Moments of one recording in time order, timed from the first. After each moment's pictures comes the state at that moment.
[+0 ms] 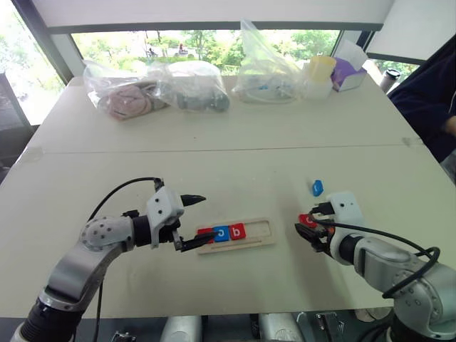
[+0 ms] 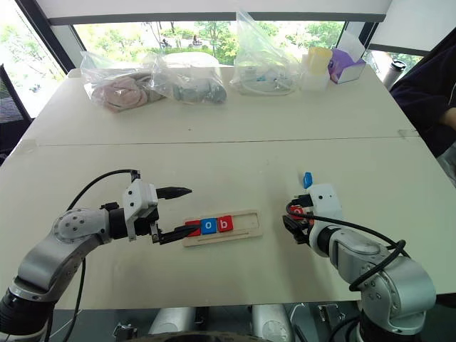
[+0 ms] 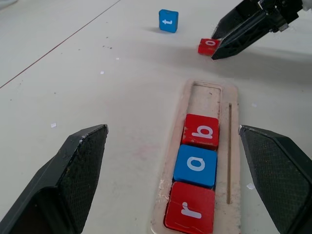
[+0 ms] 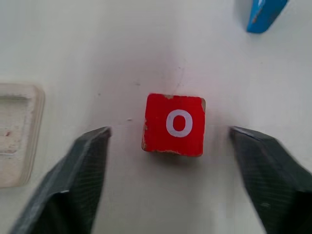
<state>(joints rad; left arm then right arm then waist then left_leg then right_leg) -0.06 0.68 -0.06 -0.49 -0.42 0.42 -0.88 -0.09 -0.41 -0.32 -0.84 0.64 1.61 0.06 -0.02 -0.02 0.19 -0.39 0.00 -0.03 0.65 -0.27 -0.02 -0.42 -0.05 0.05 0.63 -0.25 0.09</state>
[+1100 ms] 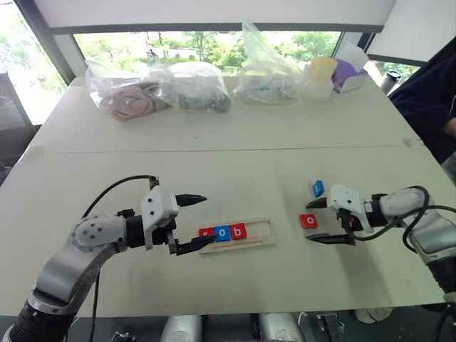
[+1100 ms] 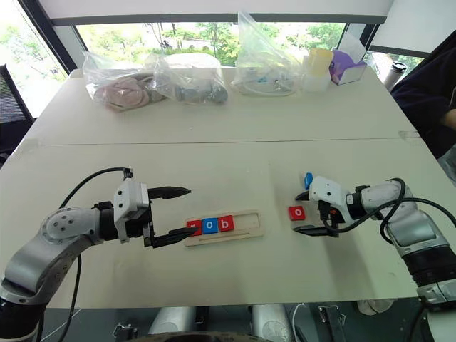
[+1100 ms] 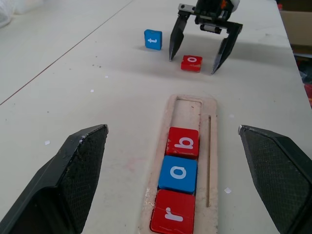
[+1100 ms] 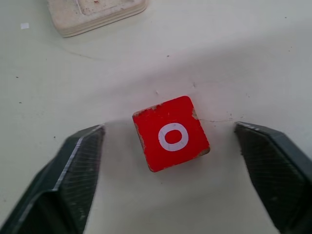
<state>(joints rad) -0.05 0.71 -0.01 -0.55 -0.49 0.42 -0.92 -0.32 -0.95 0.15 0.14 0.21 0.13 1.29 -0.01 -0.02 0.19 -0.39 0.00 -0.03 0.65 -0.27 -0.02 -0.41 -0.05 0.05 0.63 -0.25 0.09</state>
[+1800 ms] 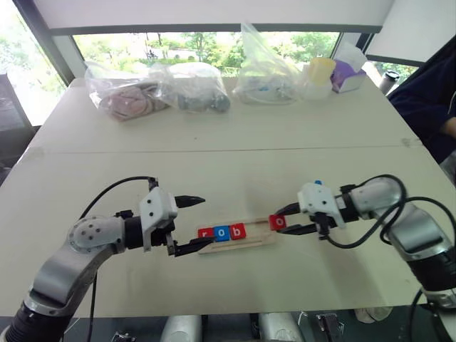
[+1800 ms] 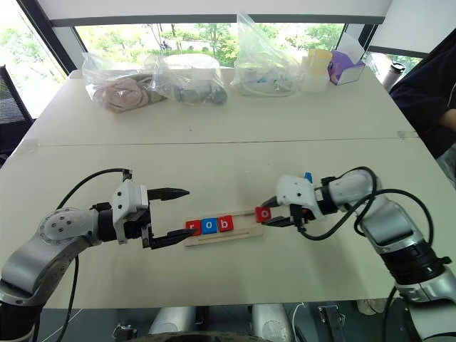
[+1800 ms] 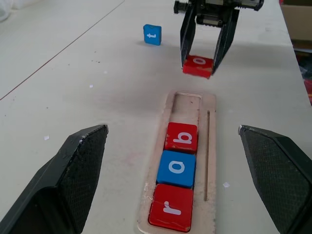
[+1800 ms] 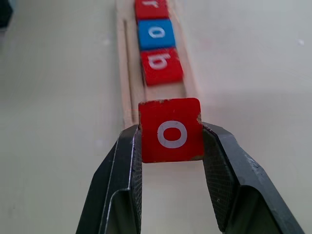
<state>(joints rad) -0.04 0.73 -0.01 -0.56 -0.50 0.43 -0.91 -0.40 -0.85 0.24 -0.19 0.24 0.32 1.32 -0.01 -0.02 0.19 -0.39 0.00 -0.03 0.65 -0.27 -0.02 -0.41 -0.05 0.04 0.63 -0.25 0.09</state>
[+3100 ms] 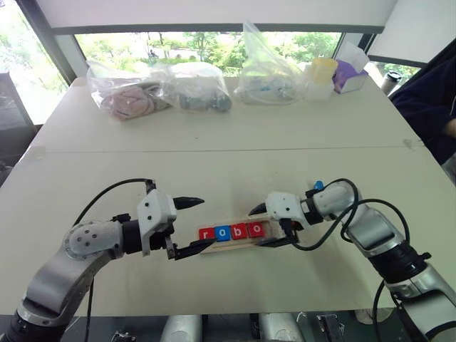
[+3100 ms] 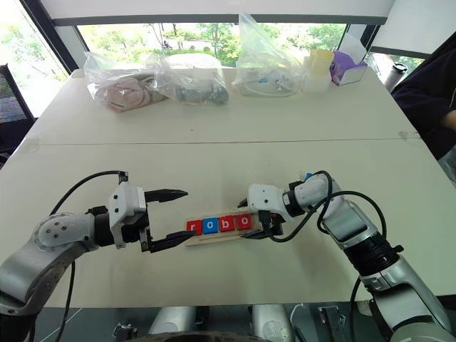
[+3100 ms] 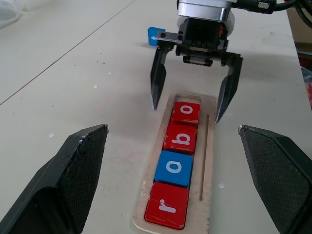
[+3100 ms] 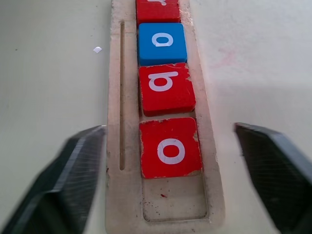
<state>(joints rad) 0.01 0.74 0.02 -0.63 -0.51 0.46 -0.86 -0.48 -0.70 0.38 -0.10 0.10 0.30 1.29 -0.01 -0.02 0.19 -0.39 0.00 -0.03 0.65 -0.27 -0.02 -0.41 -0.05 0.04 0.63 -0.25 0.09</state>
